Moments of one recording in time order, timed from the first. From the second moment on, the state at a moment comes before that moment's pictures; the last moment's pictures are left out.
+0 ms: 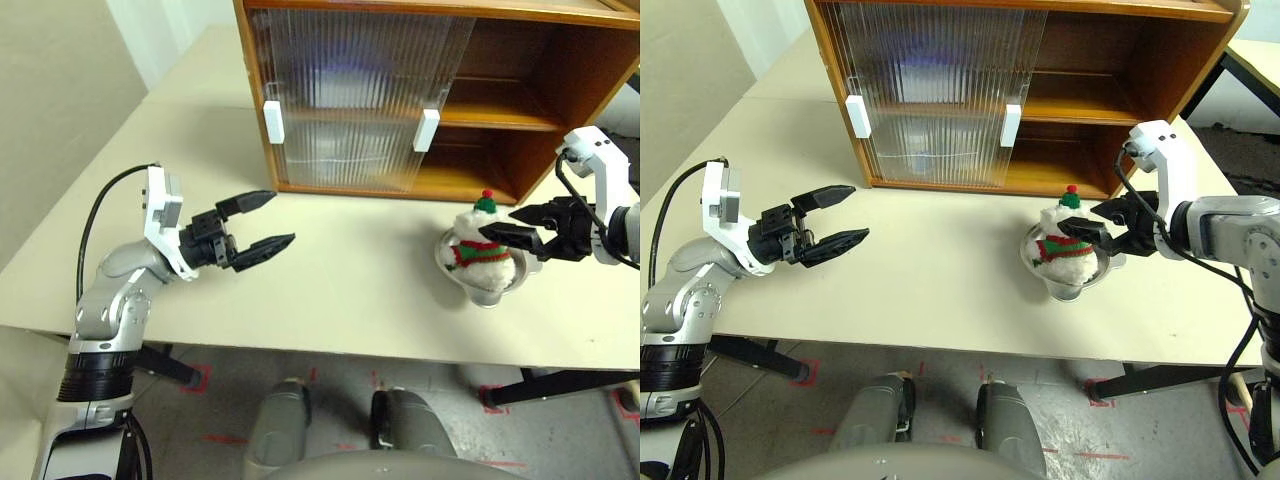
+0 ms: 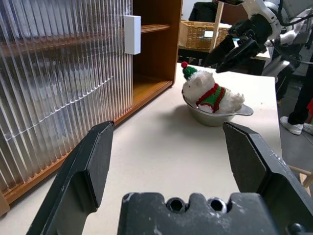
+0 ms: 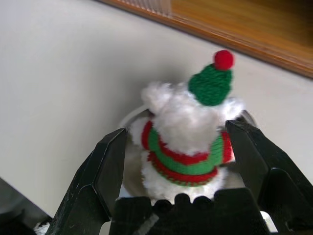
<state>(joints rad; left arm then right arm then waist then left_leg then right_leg) -0.26 0.57 0.14 -0.06 -0.60 0.25 -1.14 -0.41 -0.95 -0.21 -0.31 0.64 1.33 0.66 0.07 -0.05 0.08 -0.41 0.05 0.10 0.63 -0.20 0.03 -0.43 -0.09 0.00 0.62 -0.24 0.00</state>
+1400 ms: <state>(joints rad) -0.28 0.57 0.15 -0.05 -0.60 0.21 -1.14 -0.79 -0.96 -0.25 0.02 0.74 1.31 0.80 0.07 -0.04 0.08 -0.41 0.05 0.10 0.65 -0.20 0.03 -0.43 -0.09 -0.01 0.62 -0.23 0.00</state>
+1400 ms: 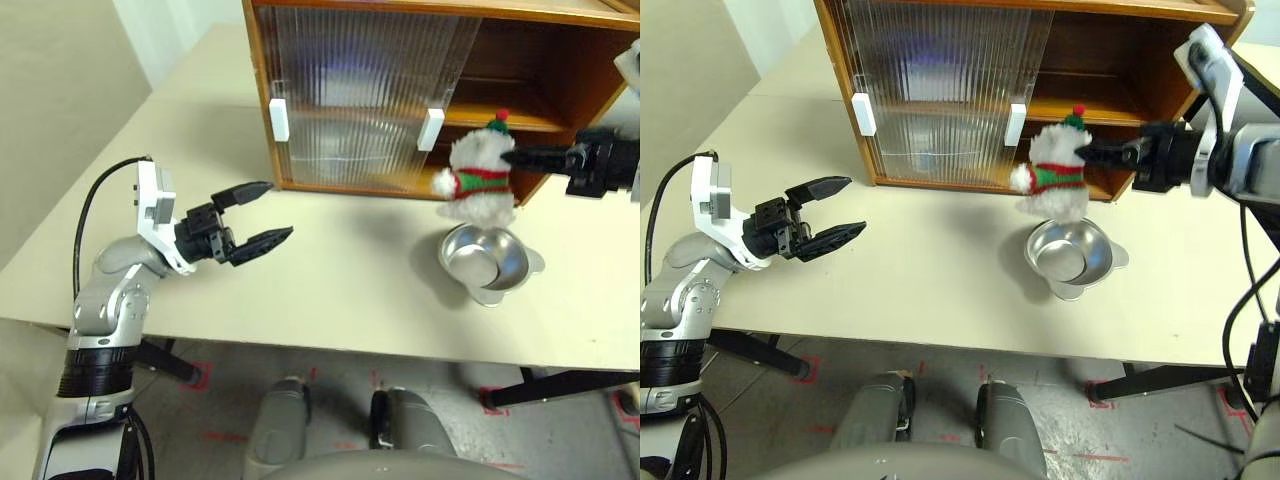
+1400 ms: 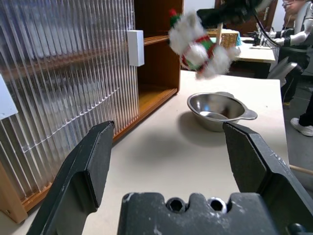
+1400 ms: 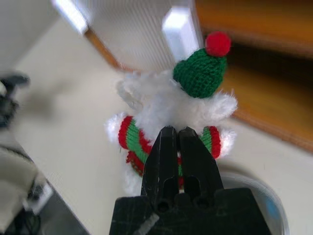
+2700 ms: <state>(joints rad) -0.23 0.57 0.18 -0.10 -0.61 0.22 -1.11 -1.16 -0.76 -0.10 0.85 0.16 0.26 0.76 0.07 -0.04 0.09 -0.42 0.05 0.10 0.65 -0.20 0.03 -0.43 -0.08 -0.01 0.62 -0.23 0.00</state>
